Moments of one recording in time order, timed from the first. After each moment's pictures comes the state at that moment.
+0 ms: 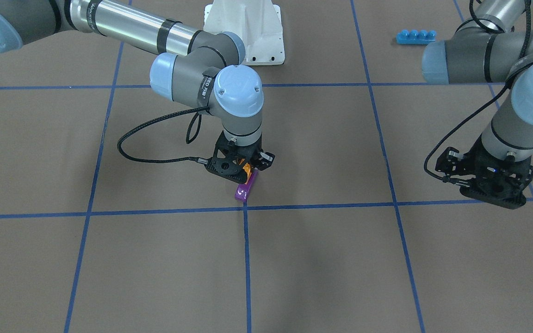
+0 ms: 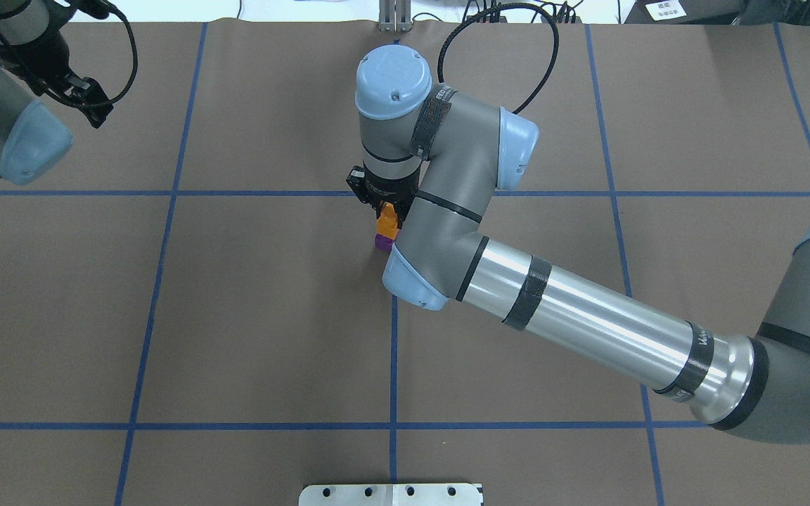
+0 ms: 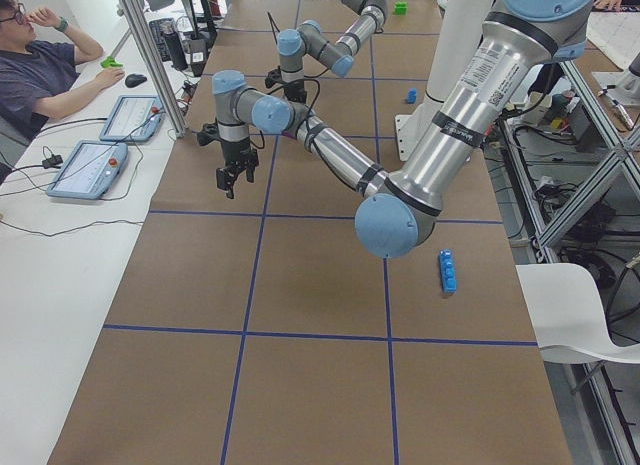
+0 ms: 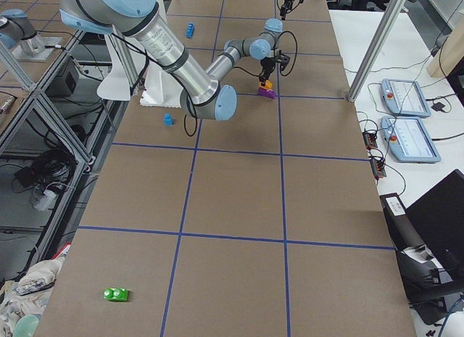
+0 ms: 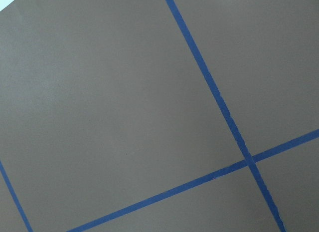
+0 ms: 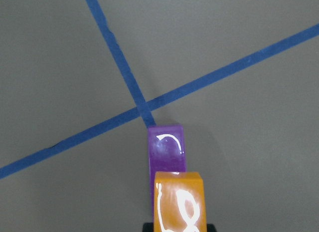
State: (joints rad) left arm -1.09 -2.11 -1.64 -1.31 -2.03 -0.13; right arm 0.61 -0.58 1.26 -1.56 2.01 1.56
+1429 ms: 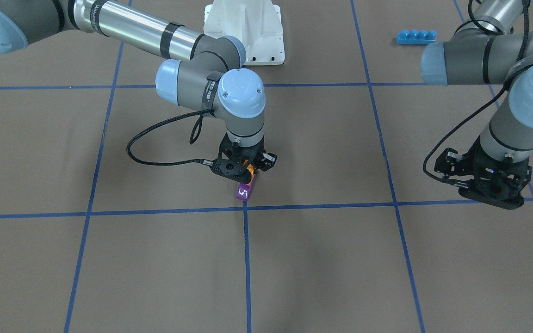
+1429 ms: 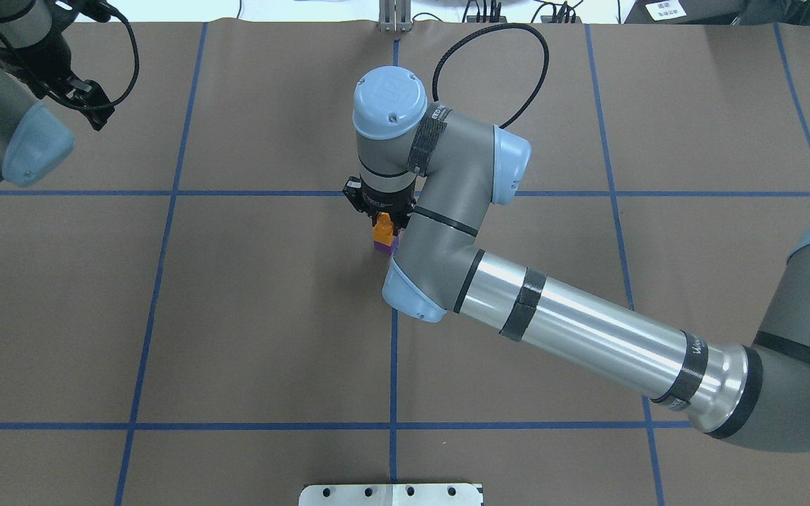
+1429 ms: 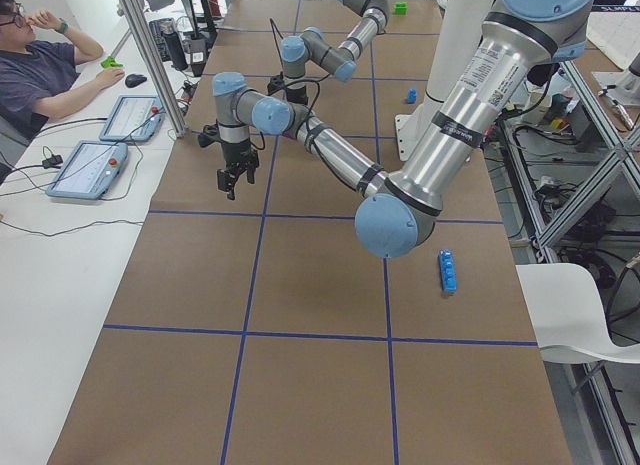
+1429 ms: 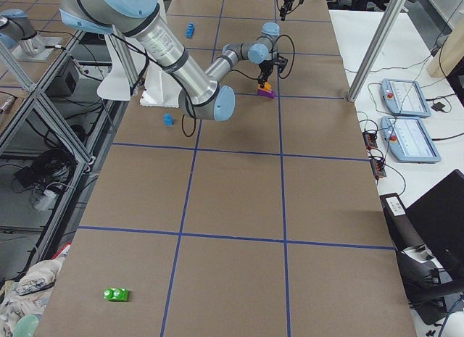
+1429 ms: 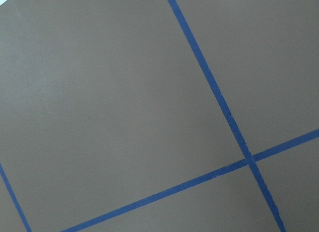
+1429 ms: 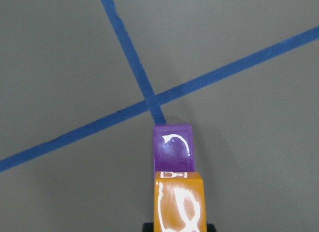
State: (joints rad) left arm -1.08 -2.11 -1.63 -1.31 -2.03 -0.14; right arm 0.58 -0.59 1.23 -1.49 1.98 1.56
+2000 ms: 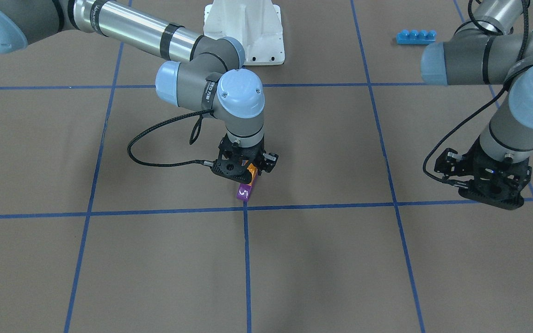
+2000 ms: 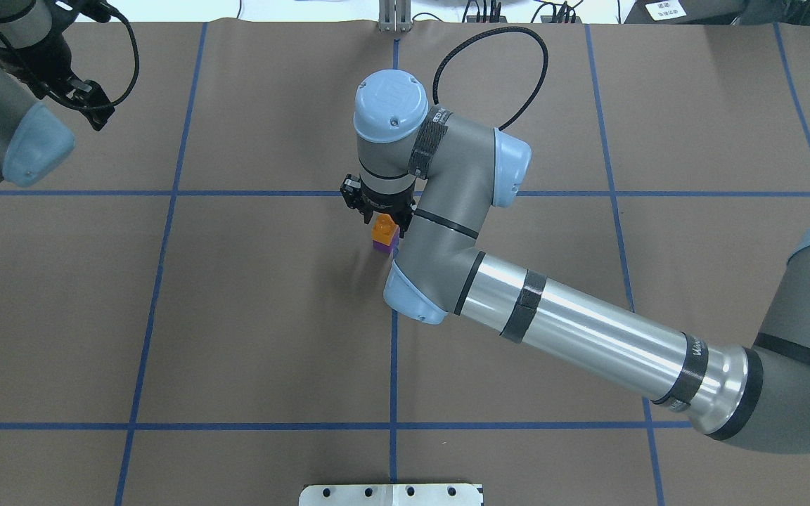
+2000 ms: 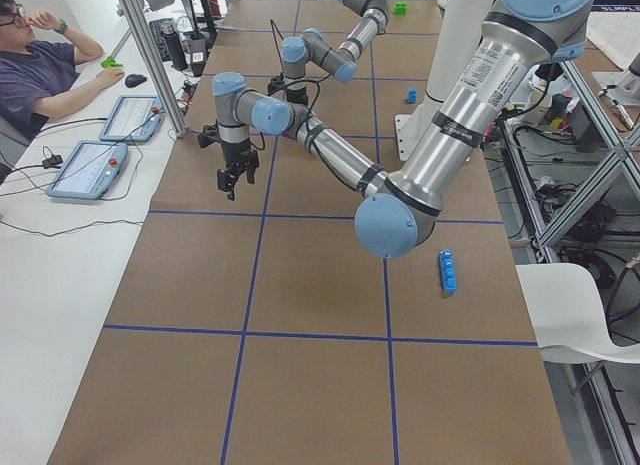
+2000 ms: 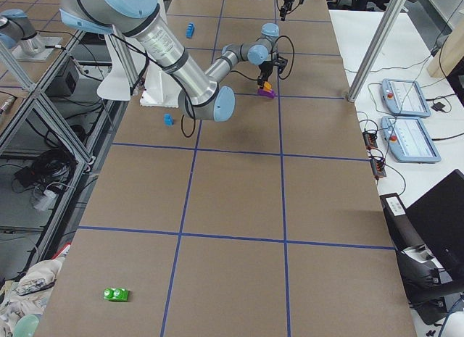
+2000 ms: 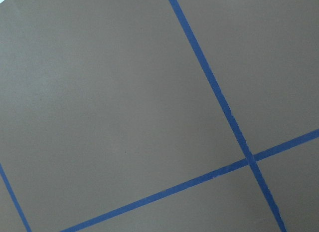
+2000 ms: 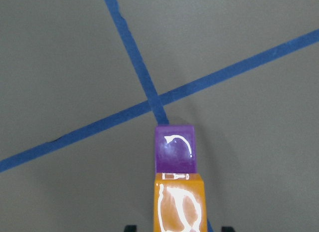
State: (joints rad) left arm -1.08 -2.11 -1.63 -1.31 -2.03 -0.14; right arm 0.58 -0.59 1.23 -1.48 1.98 1.56
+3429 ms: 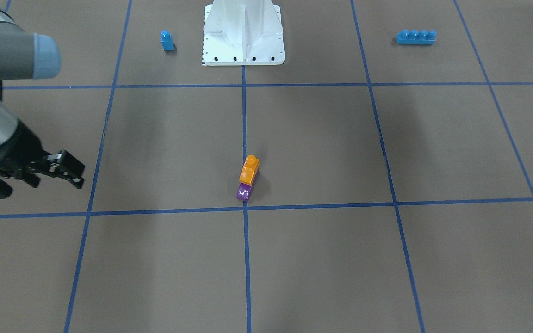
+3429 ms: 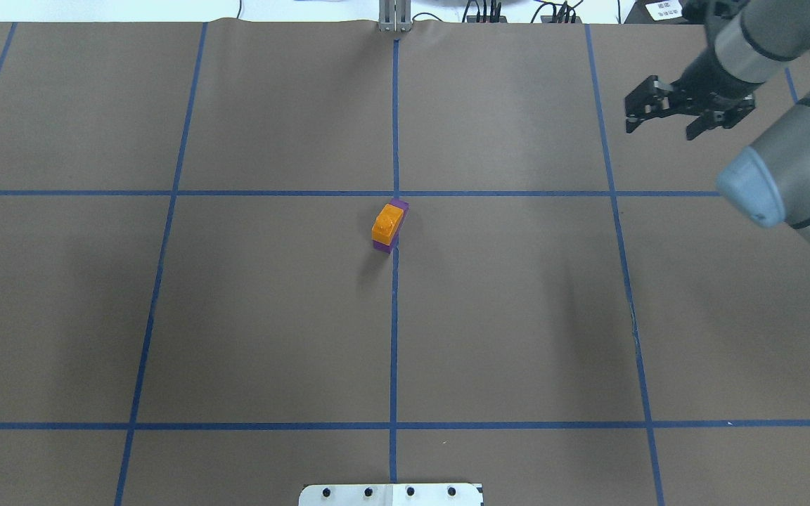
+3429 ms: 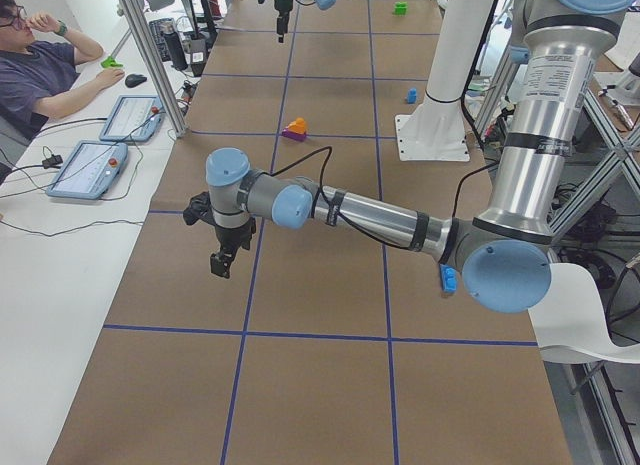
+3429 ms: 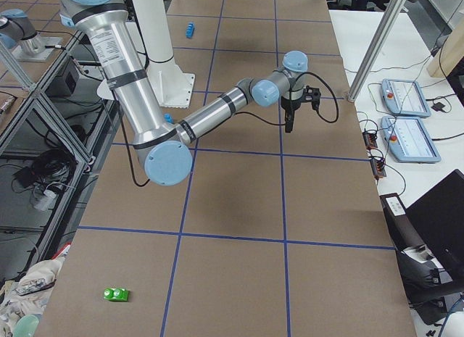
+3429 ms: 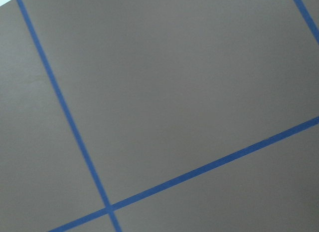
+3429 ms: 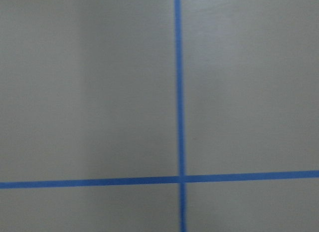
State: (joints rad) left arm -1.45 -1.73 -1.63 -1.66 -2.24 0.05; right arm 1.11 -1.23 1.73 -1.51 2.23 0.77
